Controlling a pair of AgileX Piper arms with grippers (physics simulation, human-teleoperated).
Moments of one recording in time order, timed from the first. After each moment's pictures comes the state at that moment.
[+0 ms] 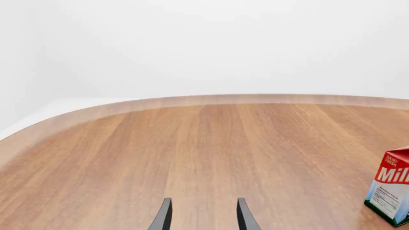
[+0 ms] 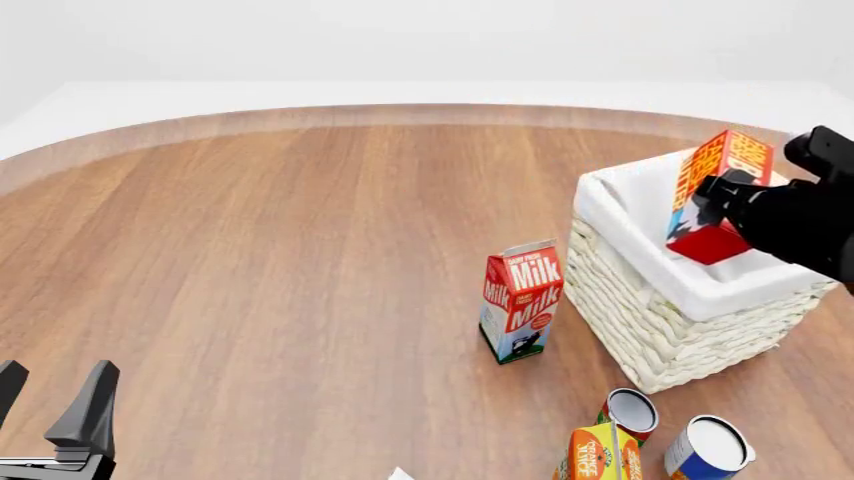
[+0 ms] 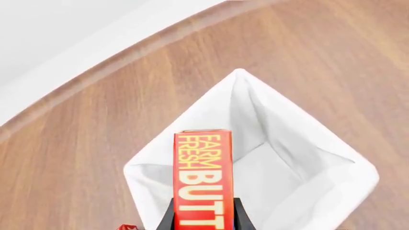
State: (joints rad) left arm 0.00 0.01 0.00 0.00 0.00; right arm -0.07 1.20 -0.84 0.20 0.40
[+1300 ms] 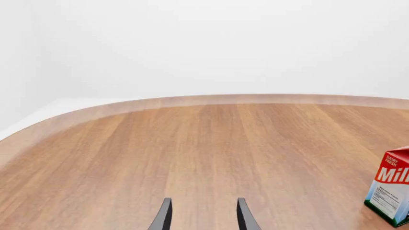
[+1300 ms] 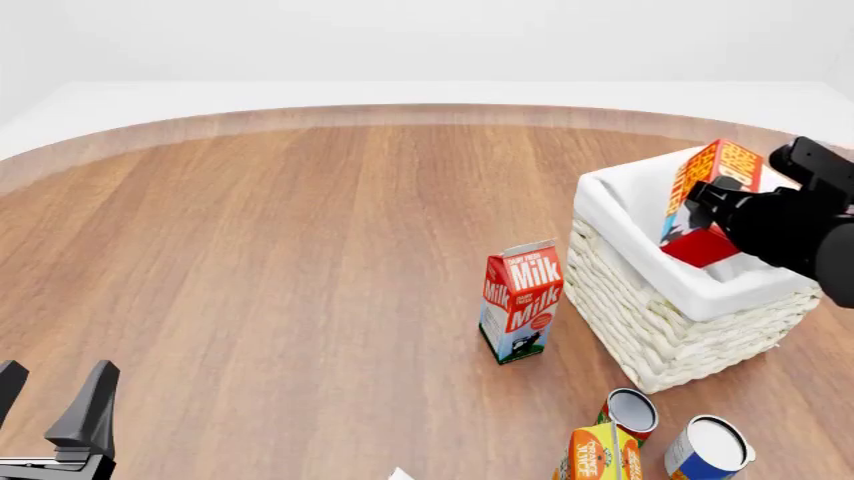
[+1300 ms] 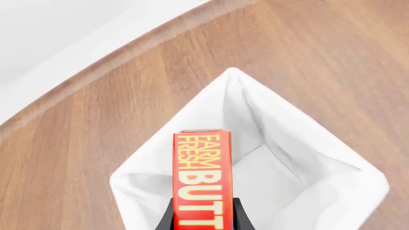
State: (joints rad) left arm 0.00 0.01 0.00 0.00 0.00; right arm -0.09 1.29 -0.83 0.12 0.40
